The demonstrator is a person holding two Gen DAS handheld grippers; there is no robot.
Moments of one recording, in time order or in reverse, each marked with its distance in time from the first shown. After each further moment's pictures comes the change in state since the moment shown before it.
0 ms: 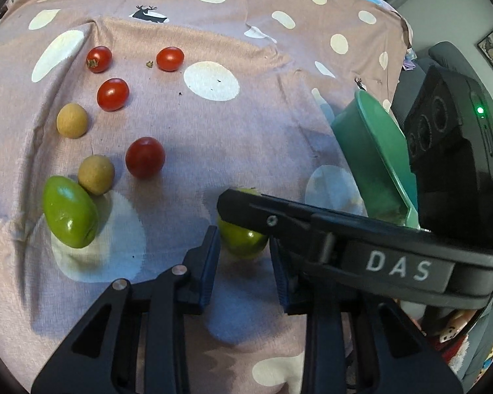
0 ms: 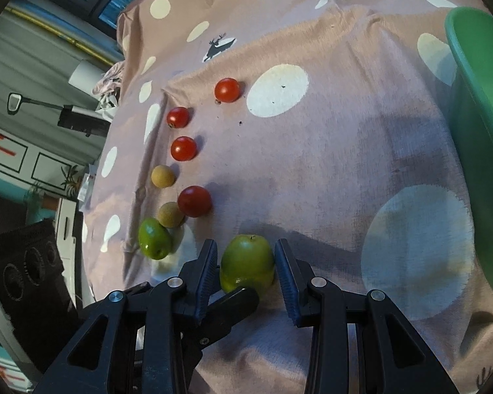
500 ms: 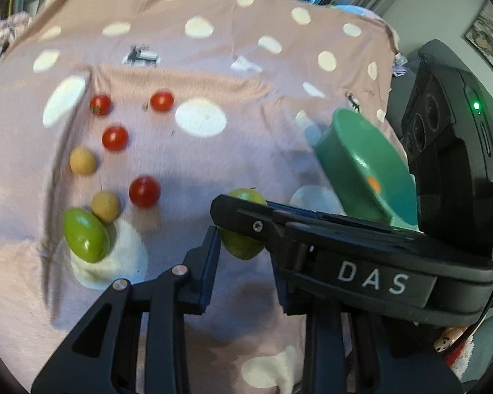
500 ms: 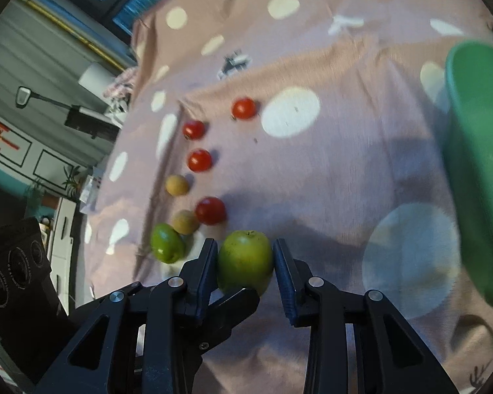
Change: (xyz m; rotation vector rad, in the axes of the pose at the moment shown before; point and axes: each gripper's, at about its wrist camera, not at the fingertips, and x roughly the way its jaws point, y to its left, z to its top) left arm -0.031 -0.028 0.000 0.090 -0.126 0.049; right arm -0.024 0.013 -0.003 -0.062 -0.091 -0.002
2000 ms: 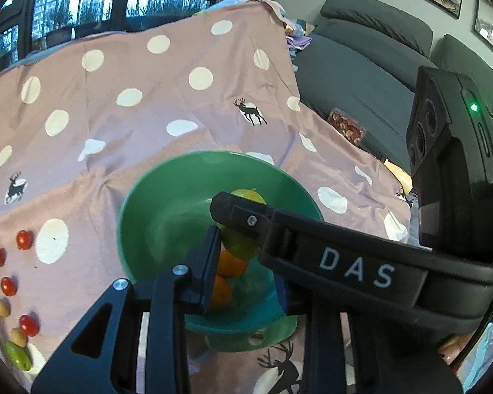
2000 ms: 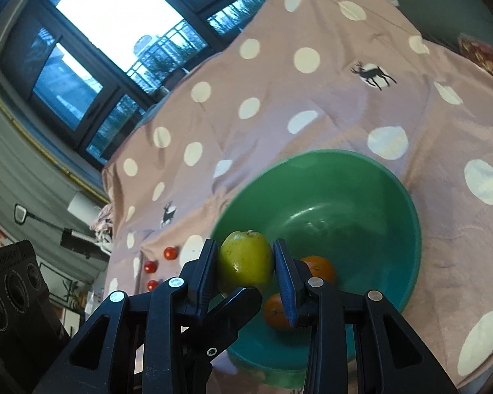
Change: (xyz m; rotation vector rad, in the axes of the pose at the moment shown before) left arm 0.059 -0.187 0.043 0.383 -0.062 -0.121; right arm -0.158 -0.128 -0.002 0.269 -0.442 -0.062
